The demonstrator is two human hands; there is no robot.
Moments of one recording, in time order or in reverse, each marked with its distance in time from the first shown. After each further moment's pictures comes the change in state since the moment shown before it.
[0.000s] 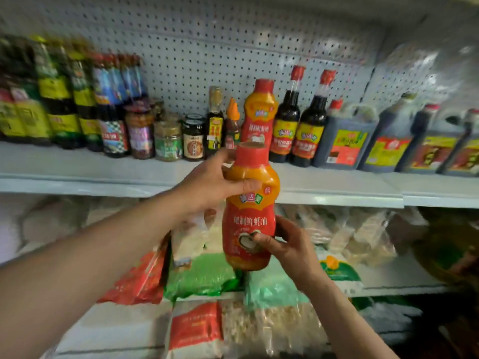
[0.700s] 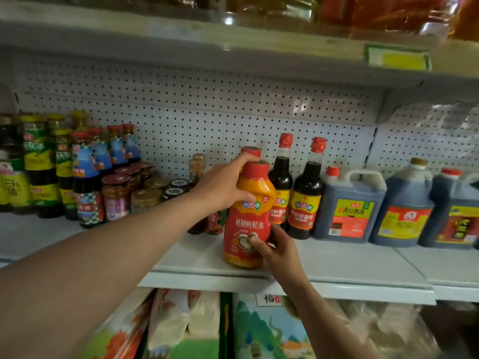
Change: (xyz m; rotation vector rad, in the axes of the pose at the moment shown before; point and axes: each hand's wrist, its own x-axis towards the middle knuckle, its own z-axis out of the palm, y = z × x) left_hand 0.188 0.060 0.005 0.551 0.155 0.186; right_hand 0.200 0.011 -0.054 0.139 -0.026 -0.090
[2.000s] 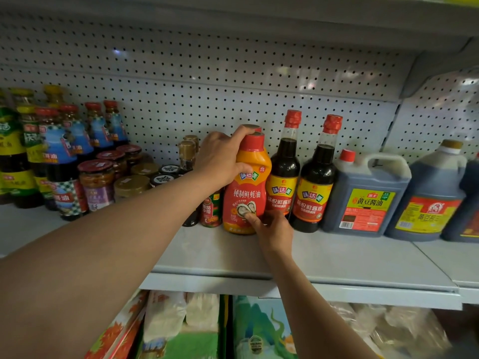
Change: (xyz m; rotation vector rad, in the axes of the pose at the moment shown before) left_hand 0.062 -0.034 0.024 0.293 0.198 -0.013; right_hand 0.079 0.047 0.015 -0.428 0.309 0.090
